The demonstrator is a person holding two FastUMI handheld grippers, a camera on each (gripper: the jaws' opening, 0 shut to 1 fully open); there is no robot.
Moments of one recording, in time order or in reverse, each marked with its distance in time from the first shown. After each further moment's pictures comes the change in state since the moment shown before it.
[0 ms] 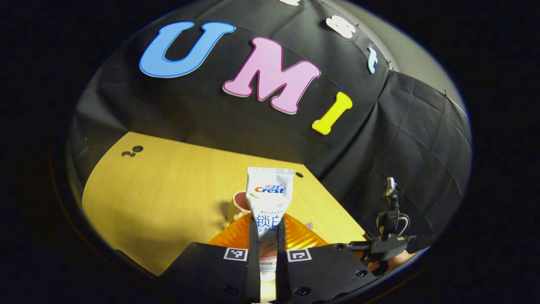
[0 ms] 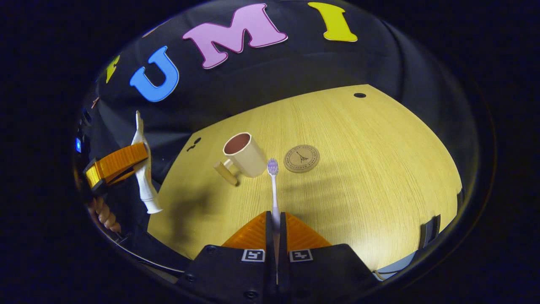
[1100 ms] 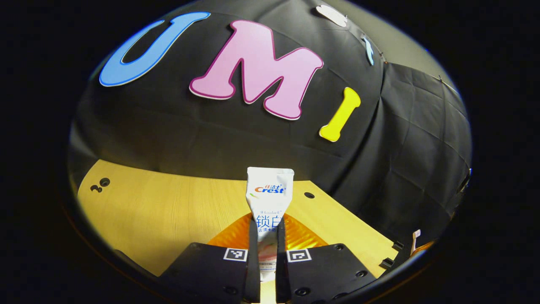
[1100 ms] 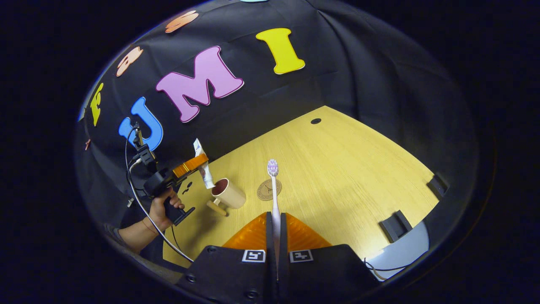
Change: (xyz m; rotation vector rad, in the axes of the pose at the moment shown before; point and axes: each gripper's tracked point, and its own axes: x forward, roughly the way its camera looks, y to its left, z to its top) left arm 0.192 0.035 0.026 0.127 -0.042 -0.011; right arm -0.099 -0.074 0.042 0.183 -0.214 -0.106
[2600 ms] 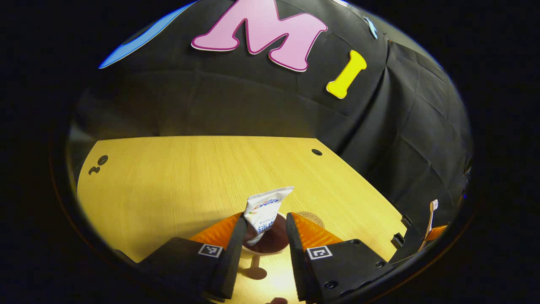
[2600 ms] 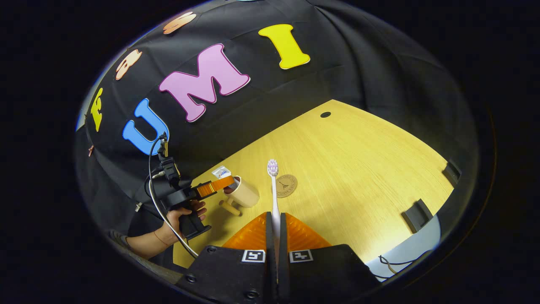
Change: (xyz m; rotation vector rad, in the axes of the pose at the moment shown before) left arm -0.024 0.021 -0.078 0.035 0.263 0.035; right arm 0.024 0.045 -0.014 0.044 0.011 0.089
